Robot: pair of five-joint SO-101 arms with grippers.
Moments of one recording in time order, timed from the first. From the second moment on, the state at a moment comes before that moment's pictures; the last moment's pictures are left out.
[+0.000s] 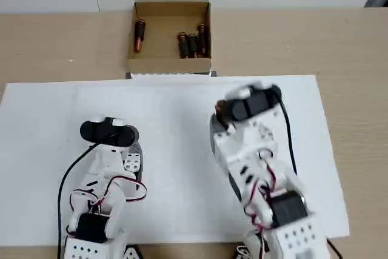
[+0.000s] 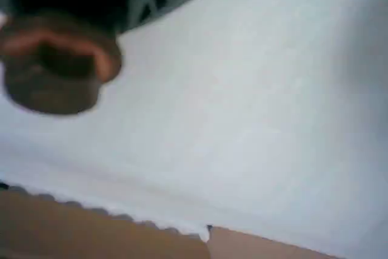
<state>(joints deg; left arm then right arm) 5.9 -103.3 96.6 50.4 6.0 -23.8 -69.5 60.1 44.9 -7.4</state>
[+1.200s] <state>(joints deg) 5.9 -103.3 96.6 50.4 6.0 -23.8 29.5 -22.9 21.0 5.1</state>
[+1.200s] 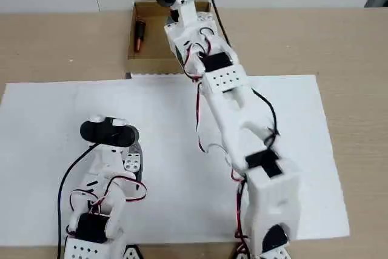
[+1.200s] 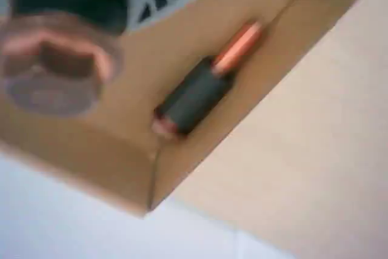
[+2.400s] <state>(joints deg) 5.9 -103.3 96.6 50.4 6.0 -27.2 49.5 -40.2 21.4 11.3</state>
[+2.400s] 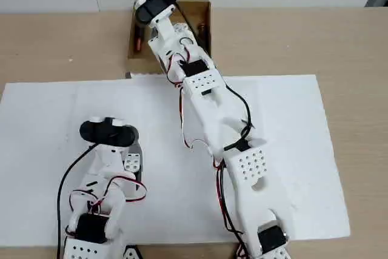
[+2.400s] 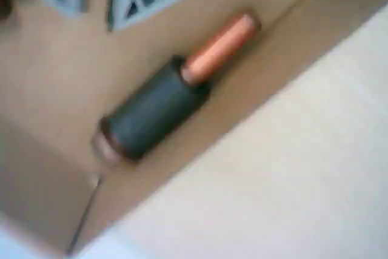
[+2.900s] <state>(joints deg) 5.9 -103.3 96.6 50.4 6.0 -26.1 24.4 -40.2 55.1 11.3</state>
